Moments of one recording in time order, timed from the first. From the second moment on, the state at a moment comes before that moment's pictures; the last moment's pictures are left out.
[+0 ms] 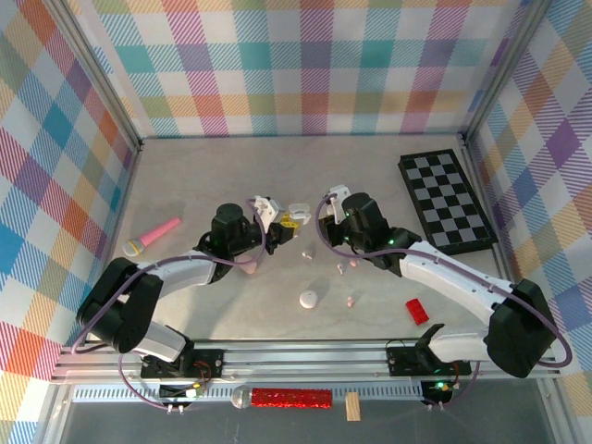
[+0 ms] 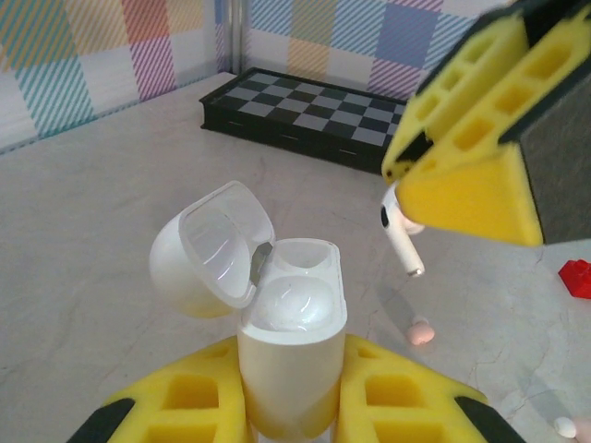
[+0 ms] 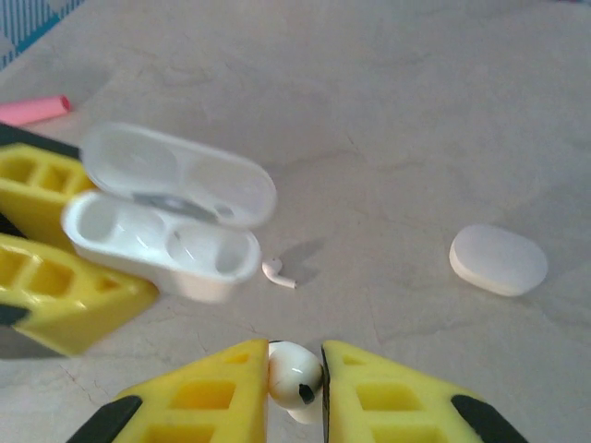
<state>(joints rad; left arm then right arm) -0.52 1.47 0.61 0.62 0.54 0.05 0.73 1.27 0.89 -0.19 0.05 0.21</state>
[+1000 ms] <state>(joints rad) -0.61 1.53 0.68 0.62 0.54 -0.05 0.73 1.30 0.94 -0.15 -0.01 0.17</state>
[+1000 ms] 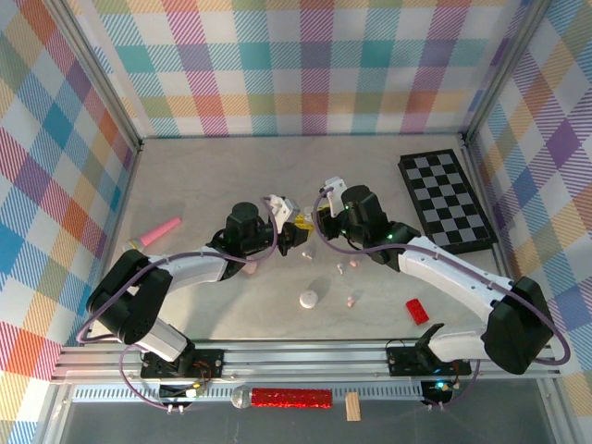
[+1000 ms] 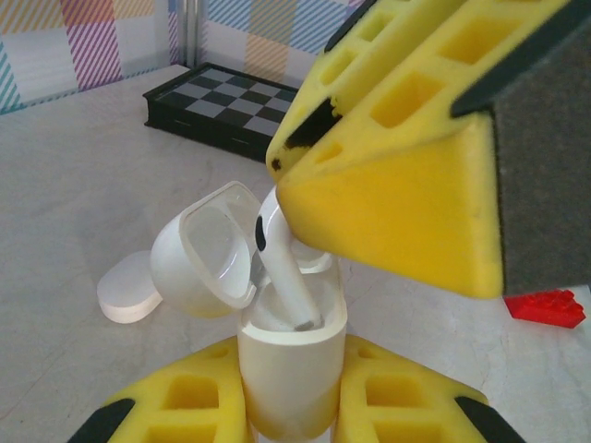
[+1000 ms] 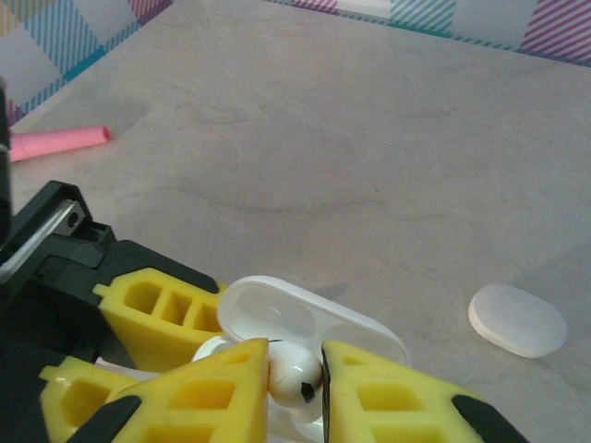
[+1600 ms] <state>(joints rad) -0.61 1.53 0.69 0.61 0.53 -0.06 0.71 1.31 0.94 -0.14 -0.09 0.22</state>
